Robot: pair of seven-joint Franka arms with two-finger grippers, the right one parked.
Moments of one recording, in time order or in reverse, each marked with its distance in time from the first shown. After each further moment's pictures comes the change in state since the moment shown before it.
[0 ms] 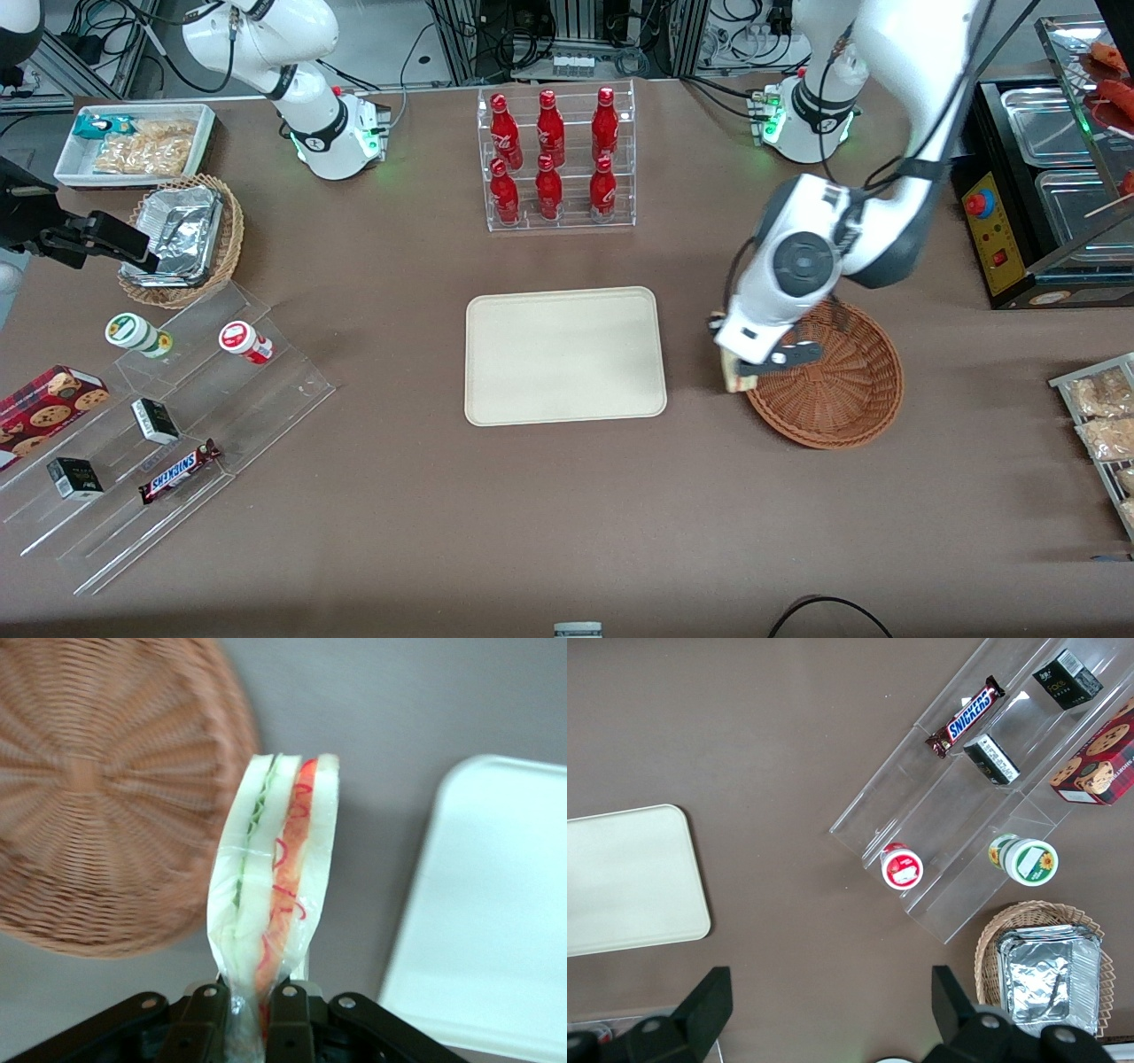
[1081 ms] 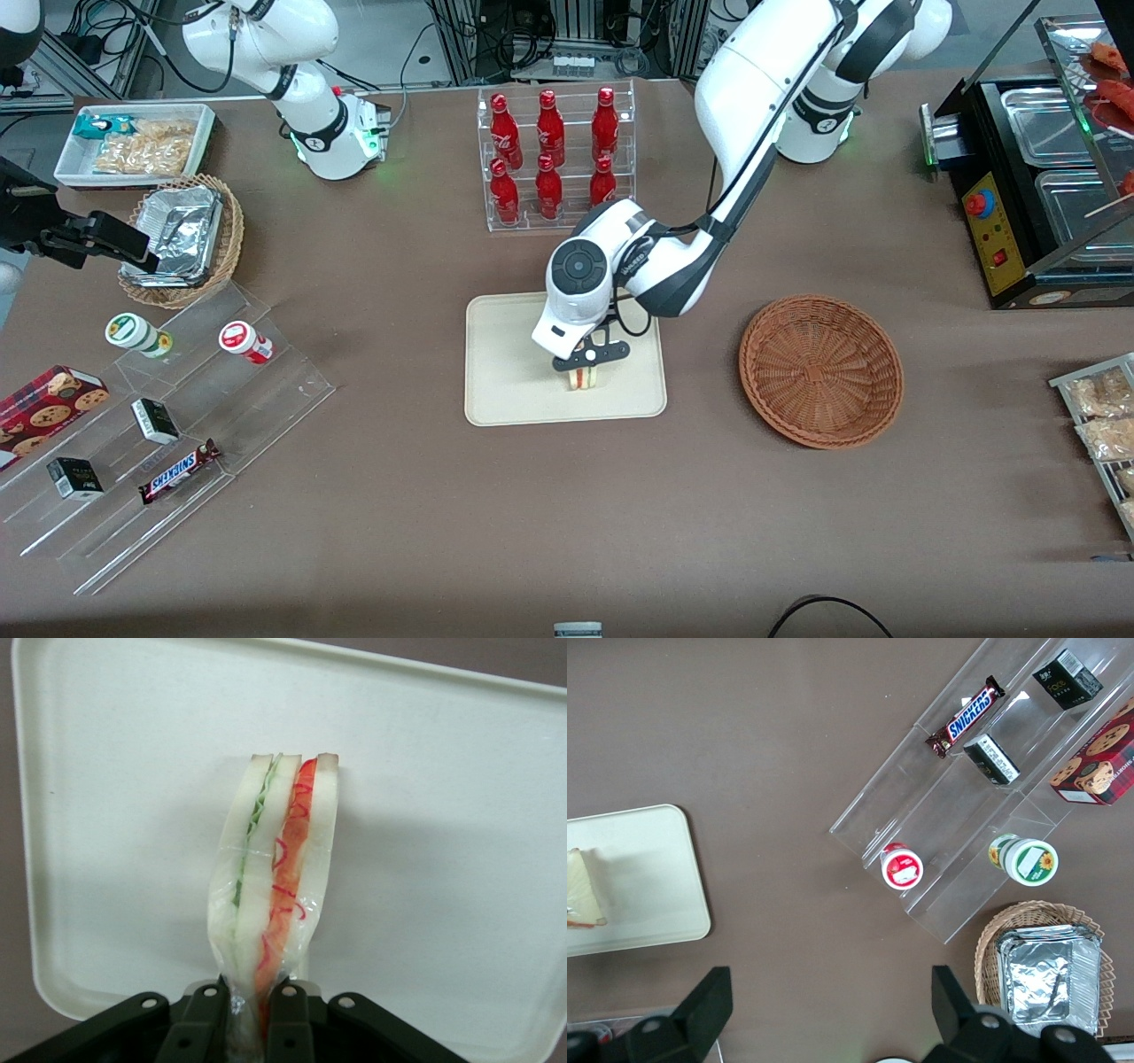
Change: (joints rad) arm -0.328 0.424 -0.001 0.484 -0.015 0.026 -0.318
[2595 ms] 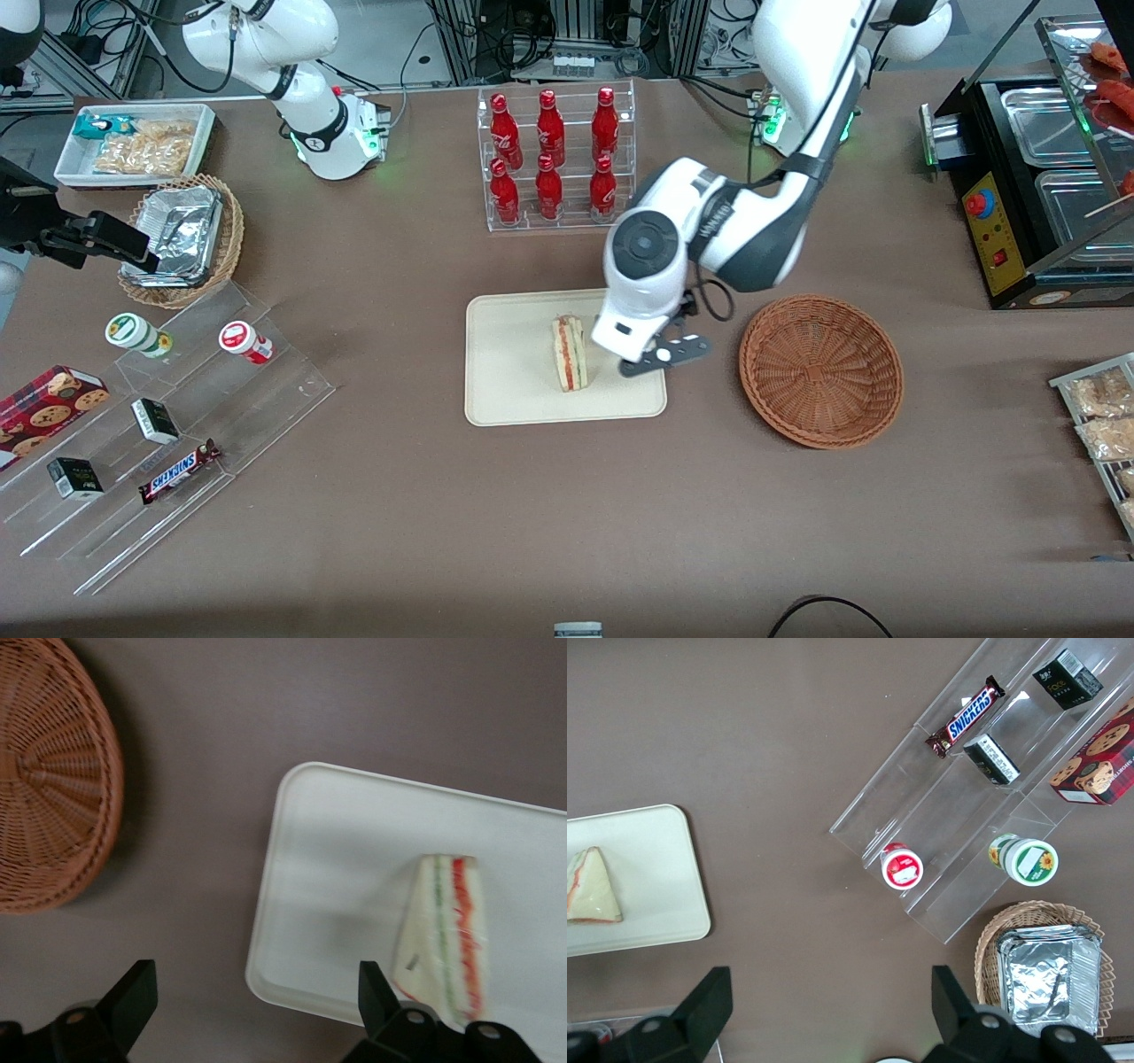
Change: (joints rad) arm -0.010 -0.232 0.241 -0.053 -0.031 -0.276 0.177
